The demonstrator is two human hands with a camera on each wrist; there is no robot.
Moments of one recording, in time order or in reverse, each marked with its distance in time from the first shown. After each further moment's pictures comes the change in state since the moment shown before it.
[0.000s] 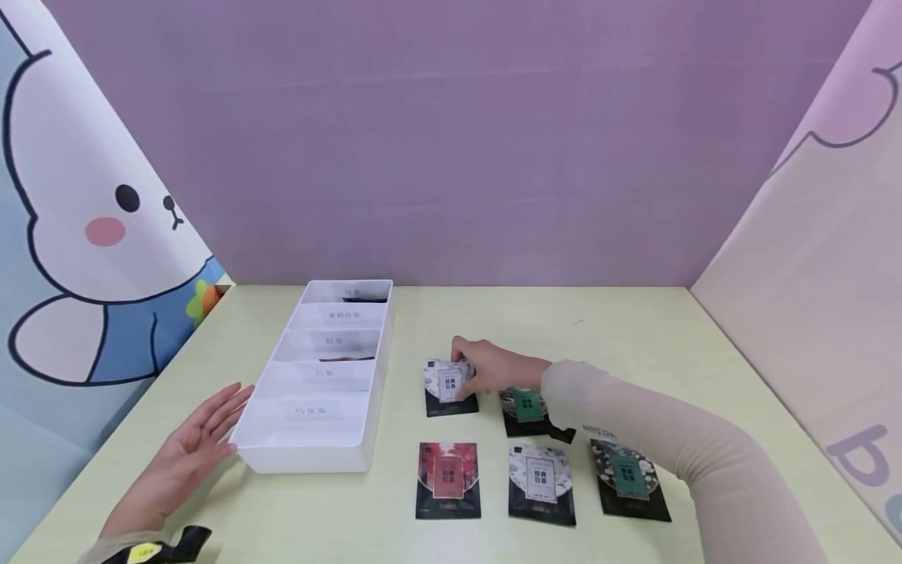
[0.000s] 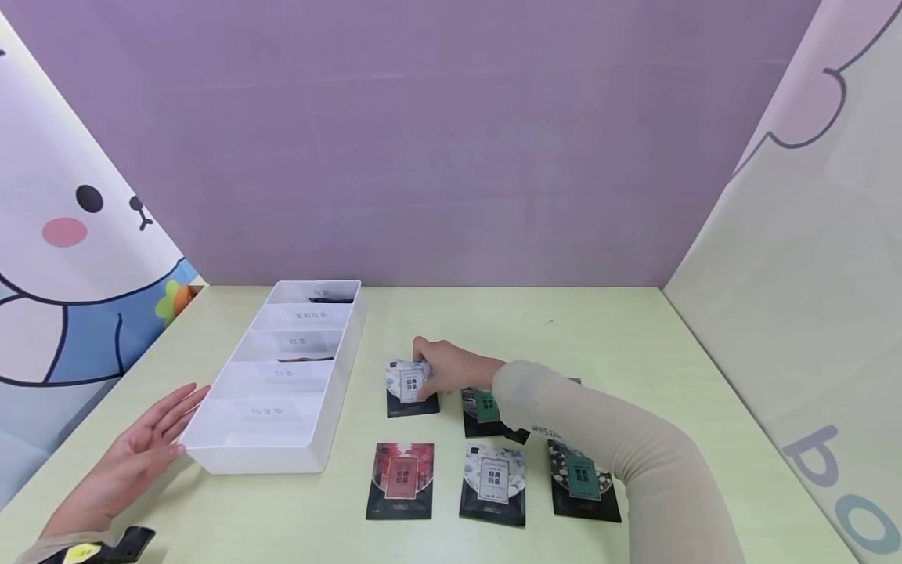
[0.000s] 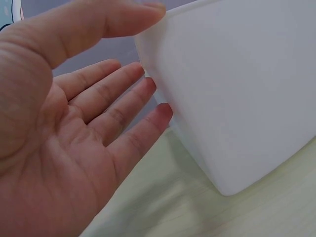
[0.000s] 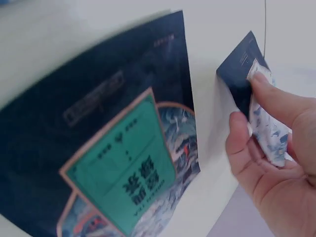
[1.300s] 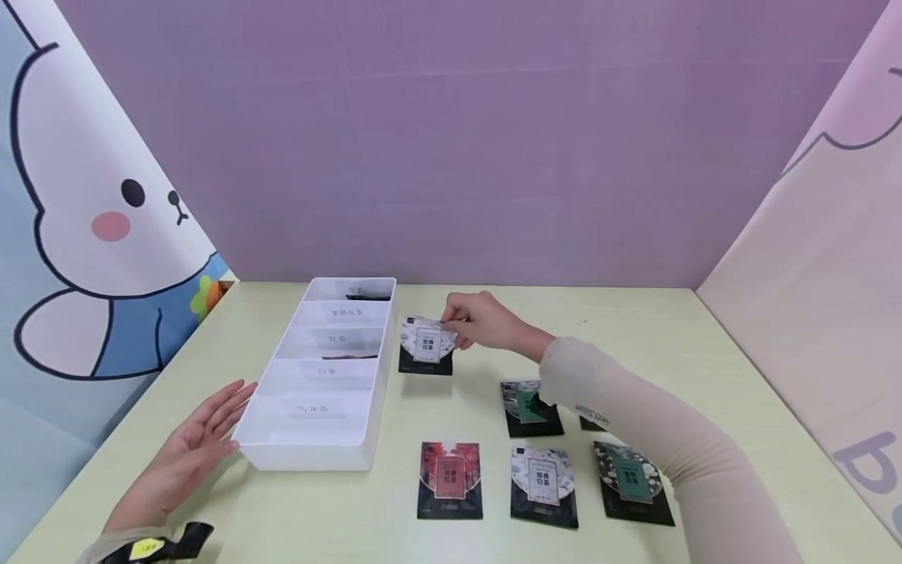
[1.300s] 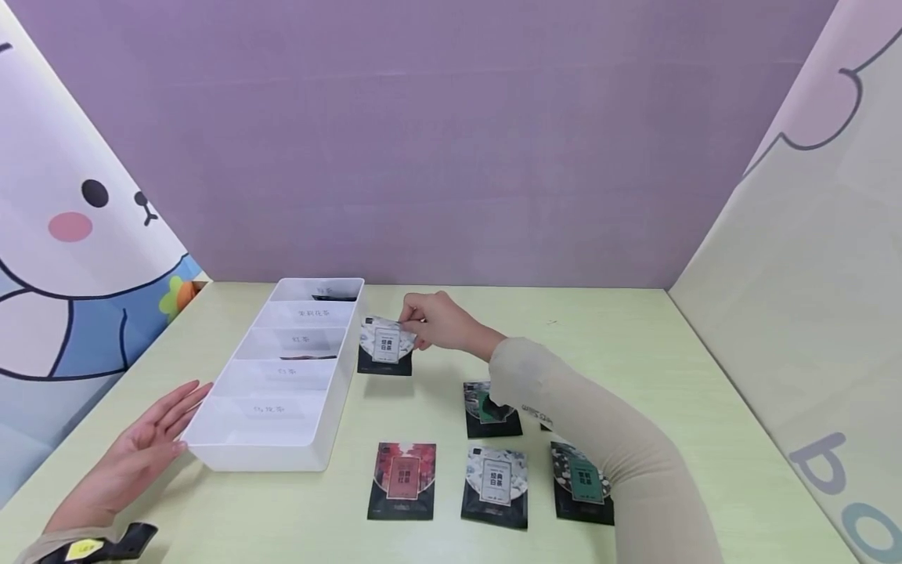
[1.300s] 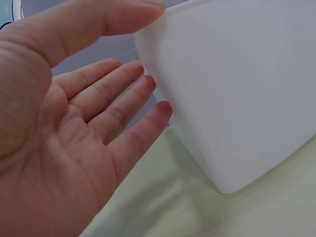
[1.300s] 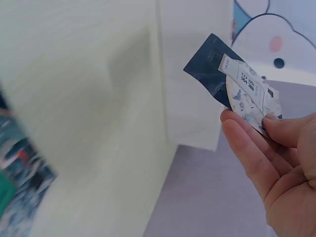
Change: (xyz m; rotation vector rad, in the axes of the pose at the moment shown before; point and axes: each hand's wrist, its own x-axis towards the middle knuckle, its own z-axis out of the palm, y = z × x) left_hand -0.001 0.001 0.001 0.000 0.009 -0.012; right_hand 0.012 -0.035 -0.044 0.180 0.258 -0.165
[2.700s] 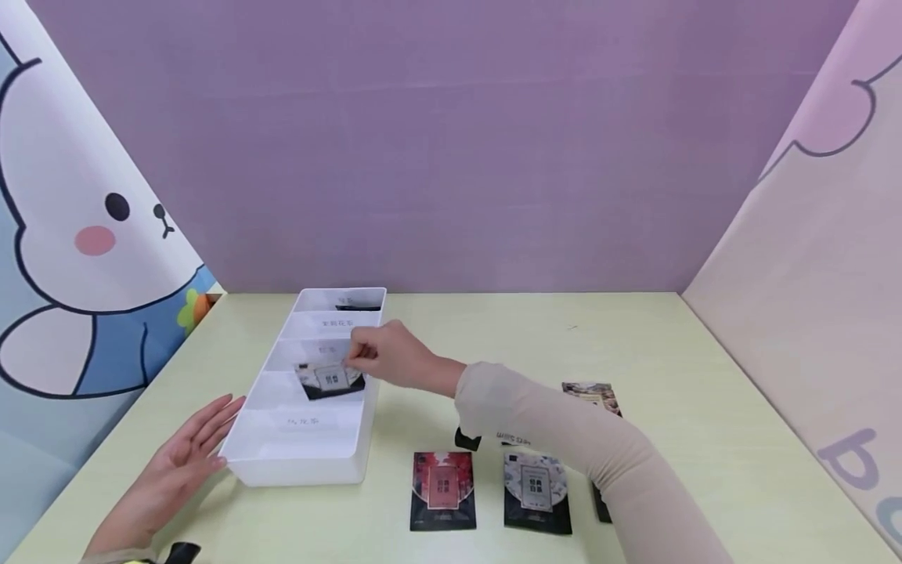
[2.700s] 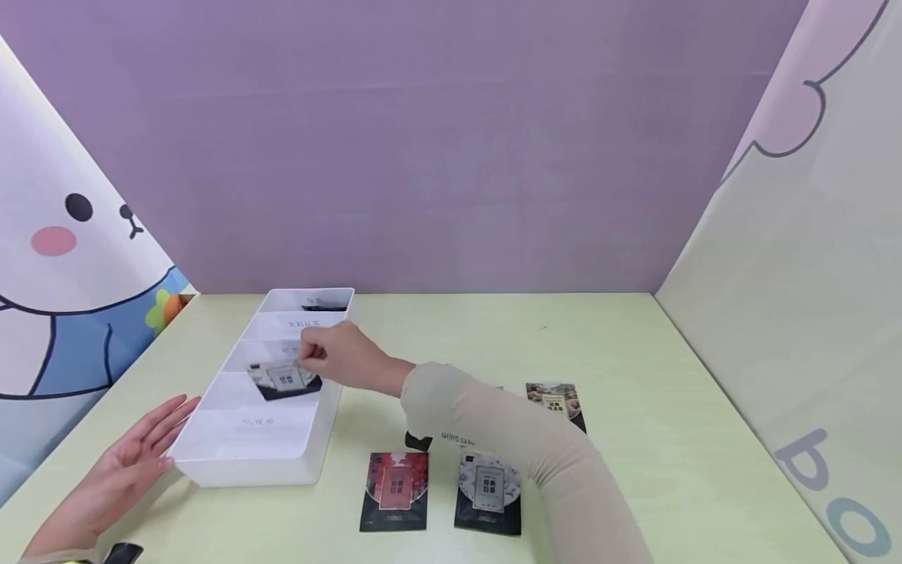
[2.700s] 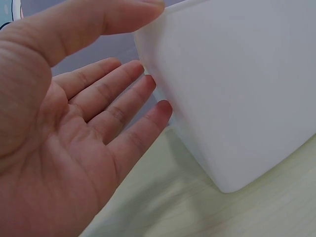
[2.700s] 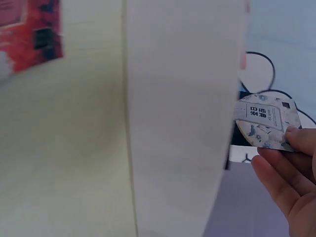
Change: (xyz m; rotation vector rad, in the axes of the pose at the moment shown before) left_hand 0.000 -0.006 -0.009 -0.052 -0.093 0.064; right_hand 0.037 -0.062 0.083 -0.085 0.073 -0.381
